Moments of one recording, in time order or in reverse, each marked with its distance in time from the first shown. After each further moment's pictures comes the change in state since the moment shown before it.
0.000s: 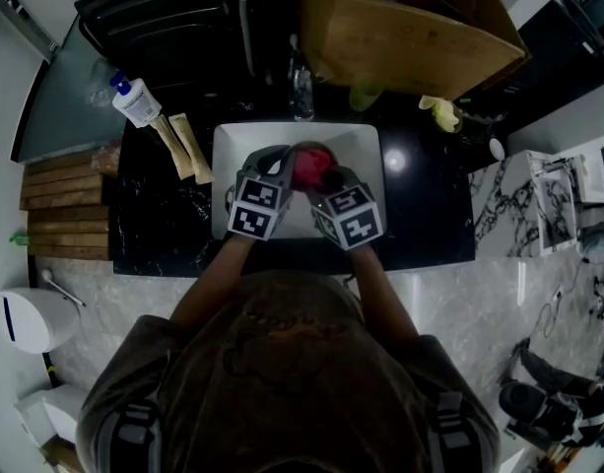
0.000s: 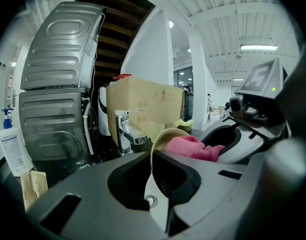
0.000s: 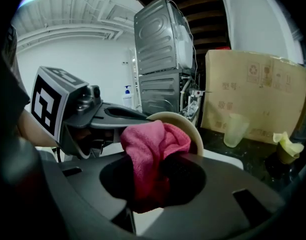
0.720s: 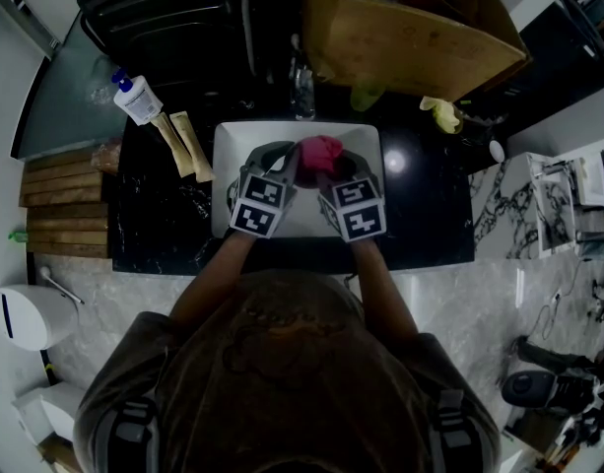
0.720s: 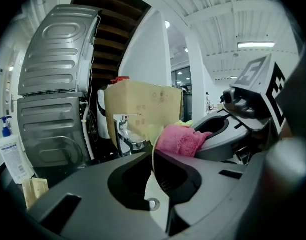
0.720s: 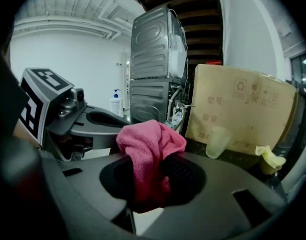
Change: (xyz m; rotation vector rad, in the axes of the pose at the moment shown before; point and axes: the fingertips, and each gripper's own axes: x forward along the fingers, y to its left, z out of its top) left arm 0.000 -0.004 0.012 0.038 -0.015 -0.005; right arm -0.010 -0.035 0.023 -0.037 -0.063 -0.154
